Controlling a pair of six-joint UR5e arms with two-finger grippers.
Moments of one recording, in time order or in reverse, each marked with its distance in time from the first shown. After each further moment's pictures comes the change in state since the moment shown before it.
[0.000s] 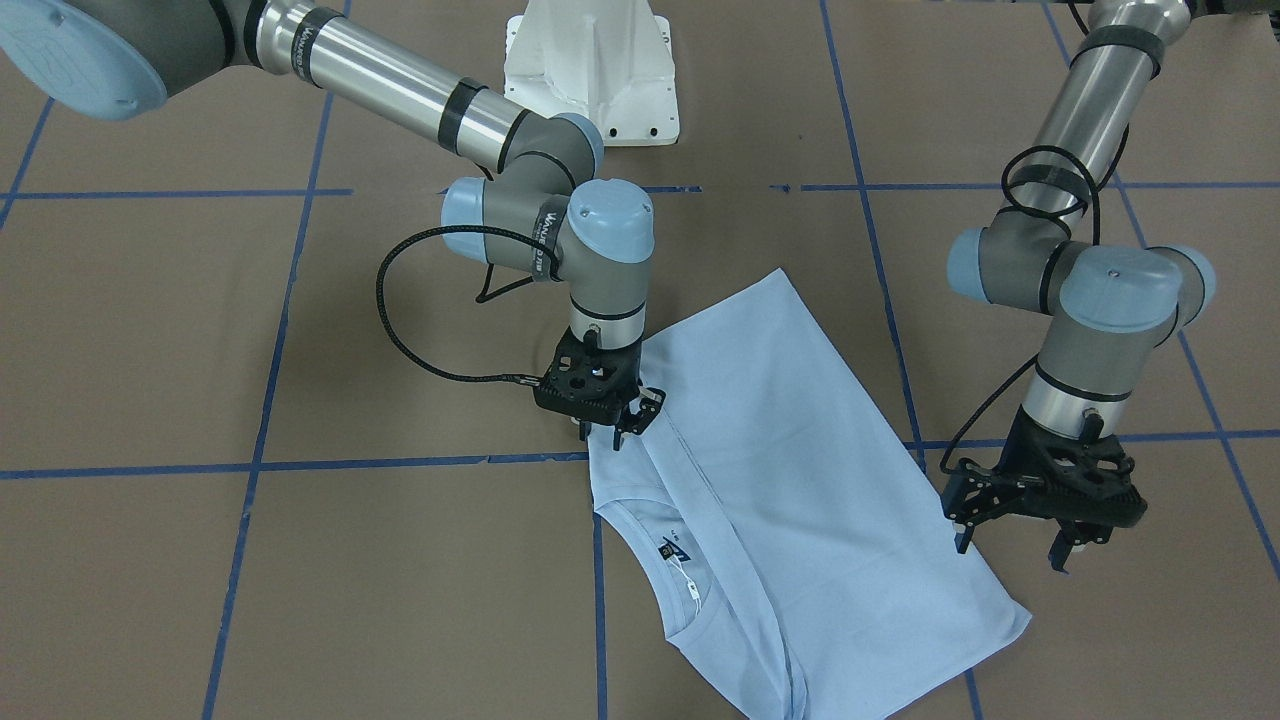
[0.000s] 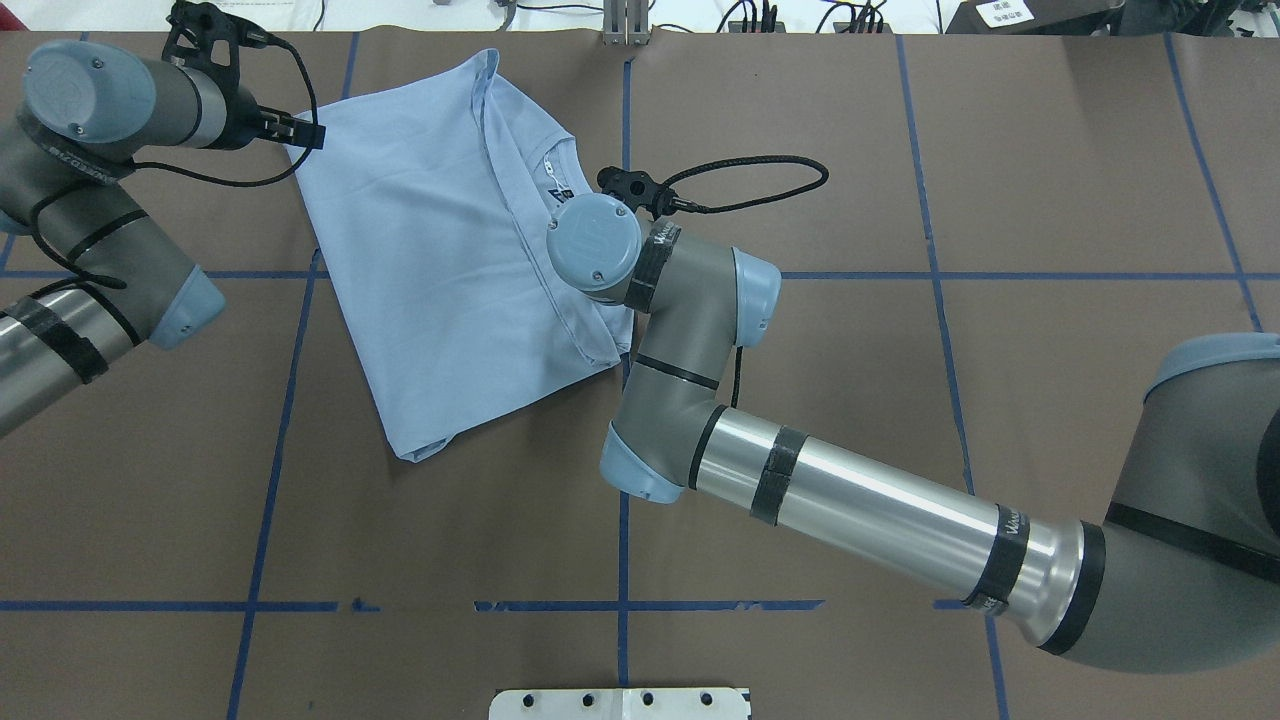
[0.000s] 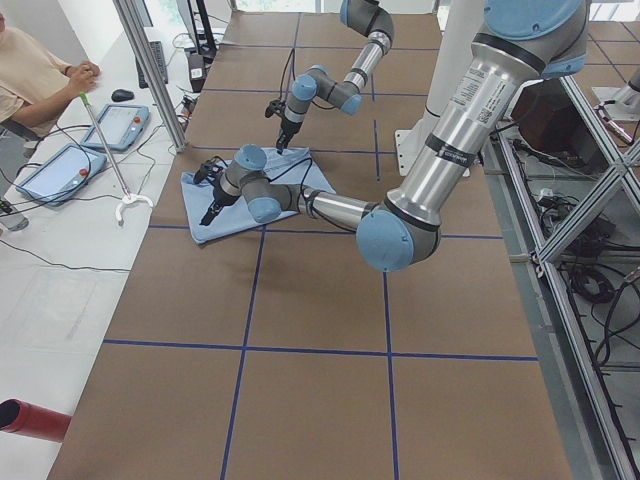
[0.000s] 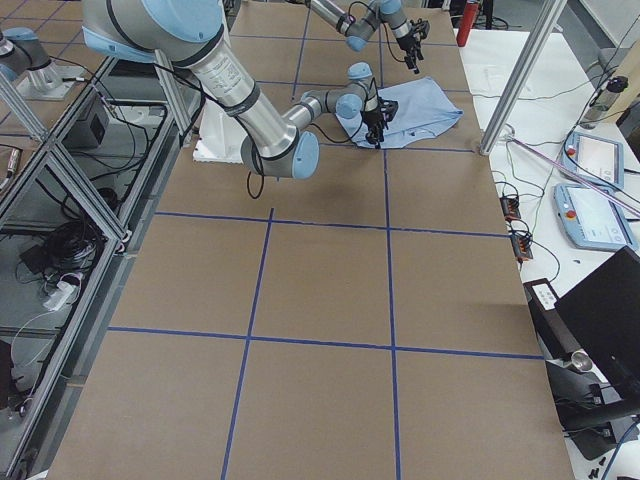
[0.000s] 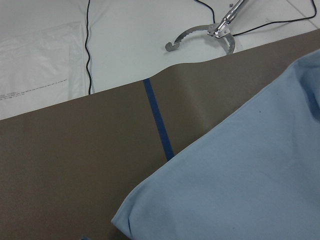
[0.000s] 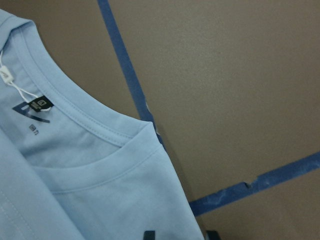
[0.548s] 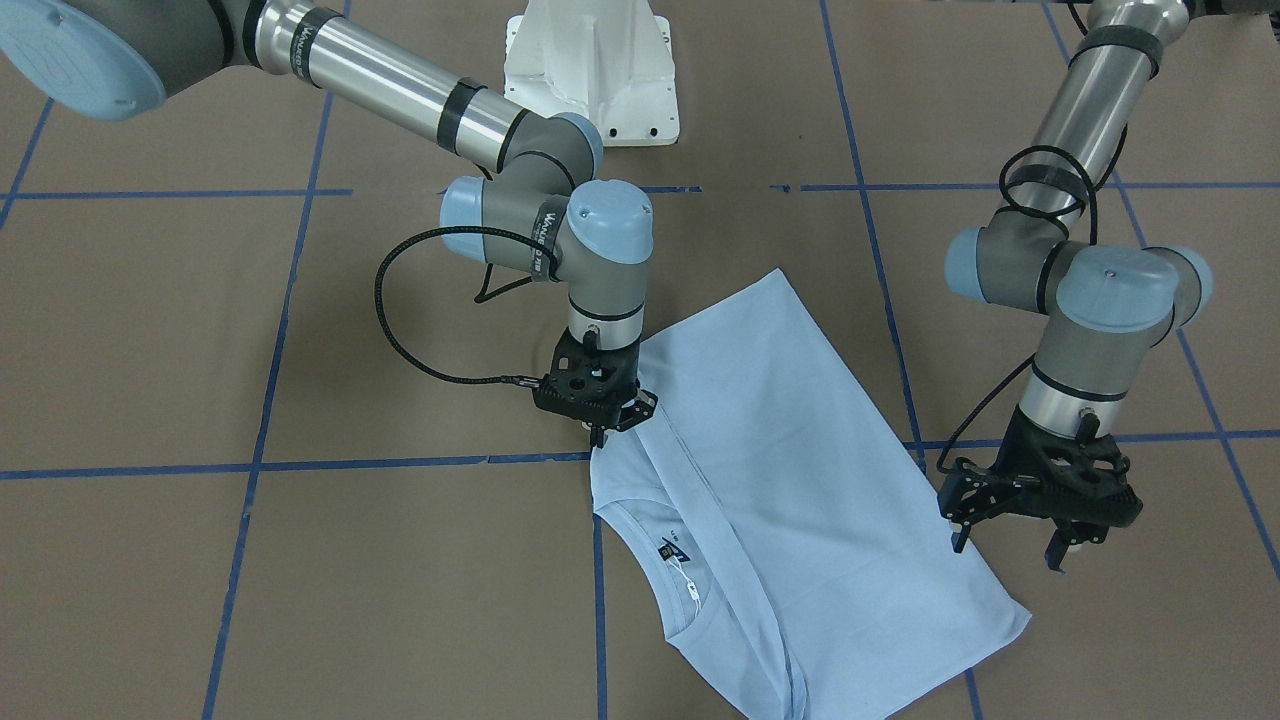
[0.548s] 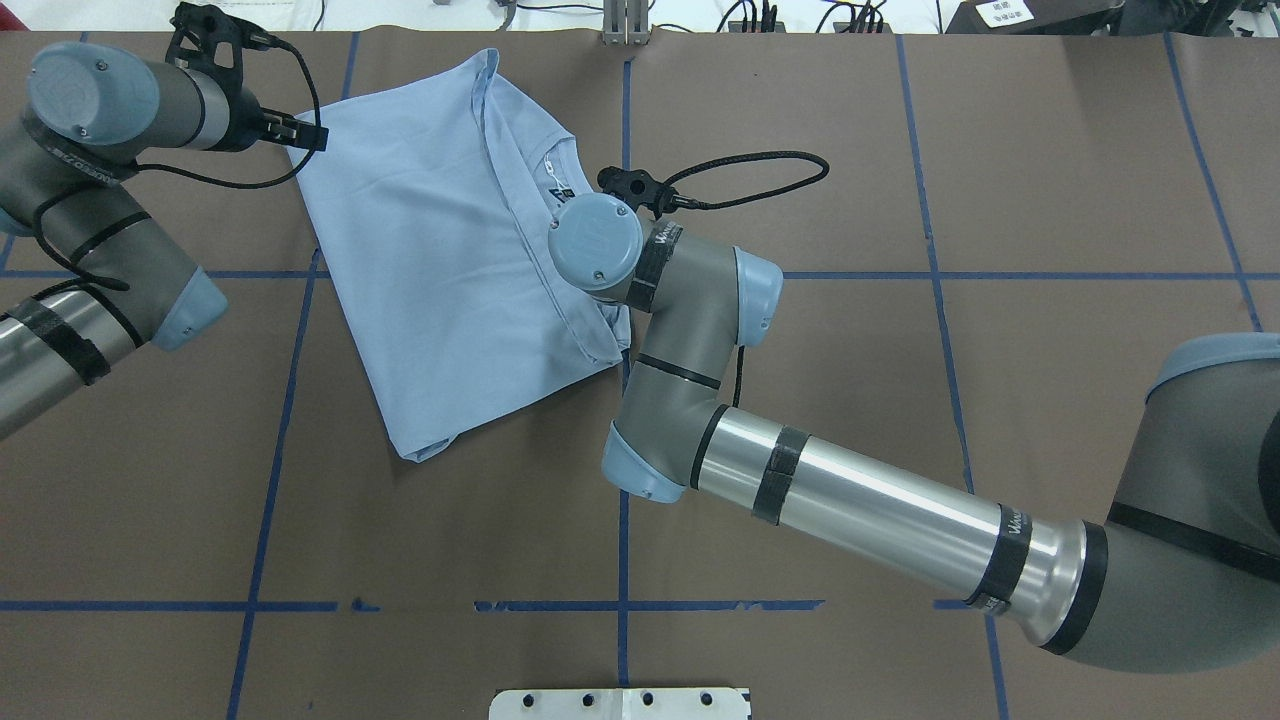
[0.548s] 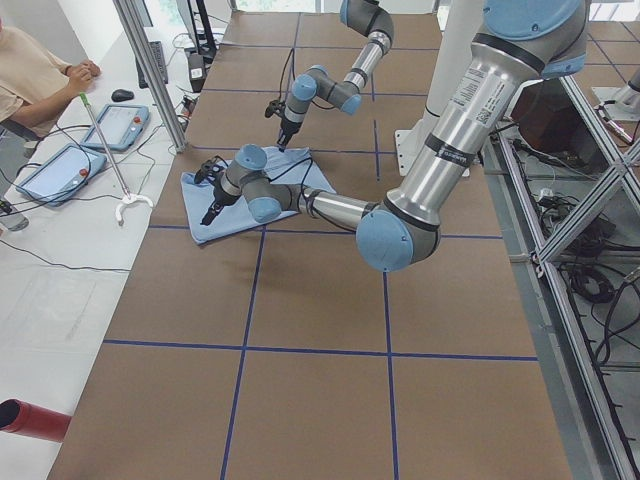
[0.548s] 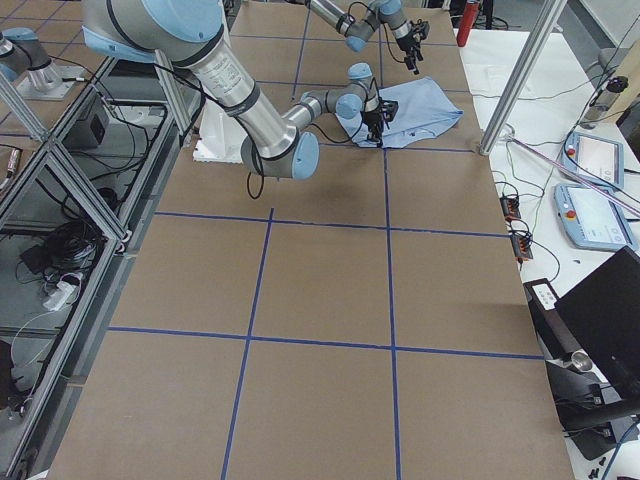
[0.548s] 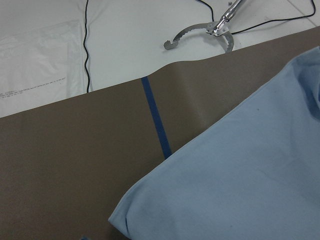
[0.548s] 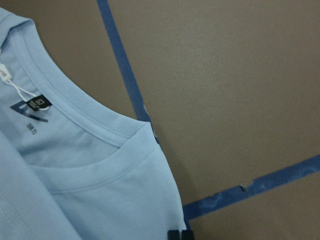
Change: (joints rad) left arm 0.003 -0.001 -0.001 0.000 0.000 -0.001; right arm 0.006 -0.002 0.013 -0.024 -0.001 -0.026
